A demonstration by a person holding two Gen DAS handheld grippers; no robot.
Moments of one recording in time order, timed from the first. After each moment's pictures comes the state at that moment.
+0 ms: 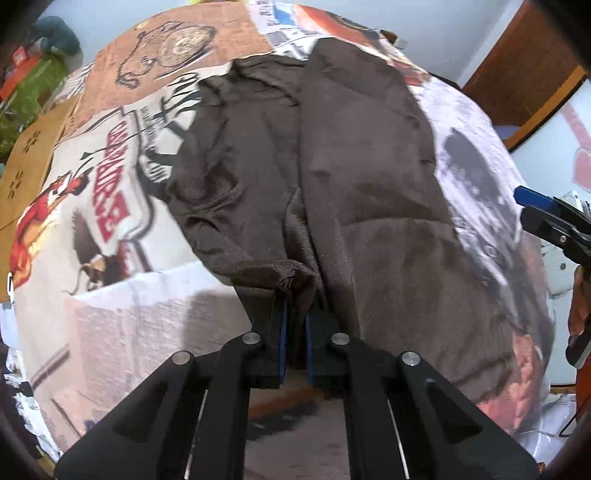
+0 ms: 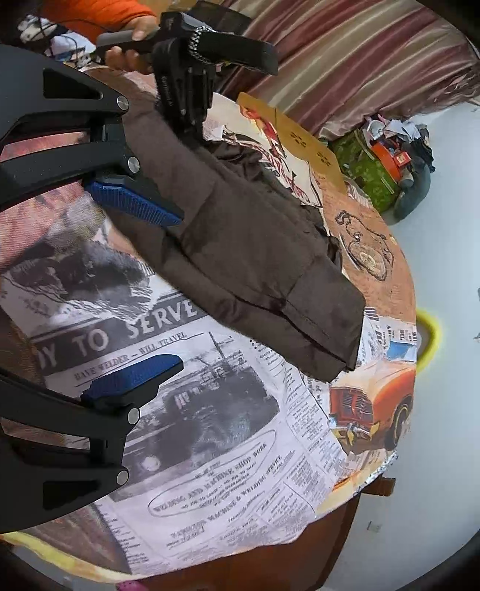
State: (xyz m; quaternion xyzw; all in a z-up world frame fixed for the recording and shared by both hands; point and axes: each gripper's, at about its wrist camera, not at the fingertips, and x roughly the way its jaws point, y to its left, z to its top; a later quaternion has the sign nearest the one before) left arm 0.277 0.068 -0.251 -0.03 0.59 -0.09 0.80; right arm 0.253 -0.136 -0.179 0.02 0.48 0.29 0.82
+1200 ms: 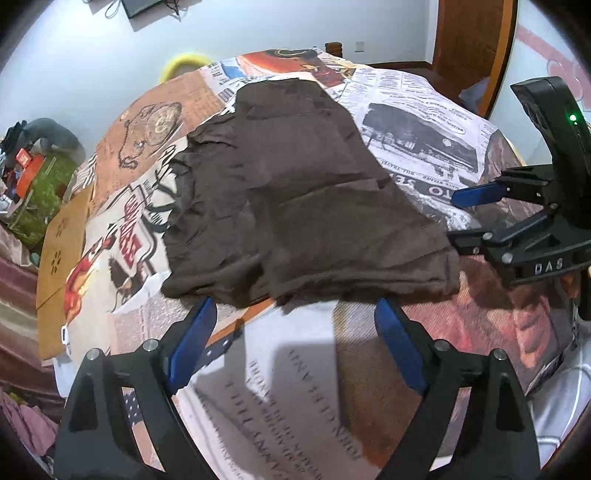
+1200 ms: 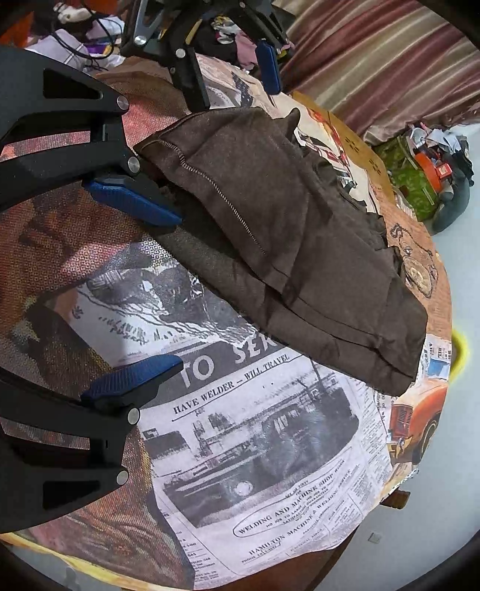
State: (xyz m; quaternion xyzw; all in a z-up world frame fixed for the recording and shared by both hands) left arm 0.206 -0.002 -0.216 0.14 0.51 -0.09 0.85; right arm 0.202 -0.129 -0.217 -0.03 0.52 0.30 0.80
